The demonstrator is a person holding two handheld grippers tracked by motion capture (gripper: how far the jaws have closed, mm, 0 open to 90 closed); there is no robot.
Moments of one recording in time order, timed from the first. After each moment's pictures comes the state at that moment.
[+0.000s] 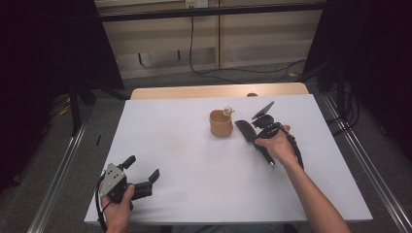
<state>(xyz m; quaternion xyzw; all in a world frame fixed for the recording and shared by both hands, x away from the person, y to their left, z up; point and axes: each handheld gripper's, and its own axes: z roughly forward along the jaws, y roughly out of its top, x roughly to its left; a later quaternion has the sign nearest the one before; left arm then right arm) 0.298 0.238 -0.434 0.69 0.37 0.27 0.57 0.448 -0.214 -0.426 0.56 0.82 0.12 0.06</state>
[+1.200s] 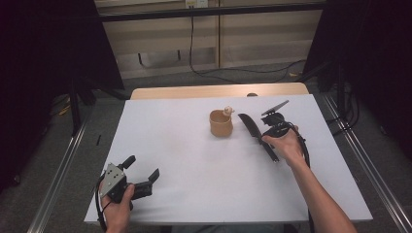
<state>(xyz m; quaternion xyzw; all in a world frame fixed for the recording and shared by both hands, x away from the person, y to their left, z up) 0.299 0.239 -0.435 0.69 0.37 0.27 0.57 0.439 -0.238 -0.416 0.58 0.79 0.20 0.05</state>
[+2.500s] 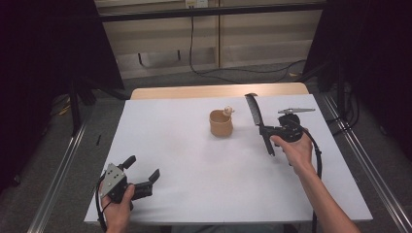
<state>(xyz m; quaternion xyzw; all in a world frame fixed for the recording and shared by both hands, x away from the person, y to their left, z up) 0.298 0.238 -0.434 0.69 0.36 0.27 0.57 0.406 -0.263 -0.404 0.54 0.72 0.42 0.13</state>
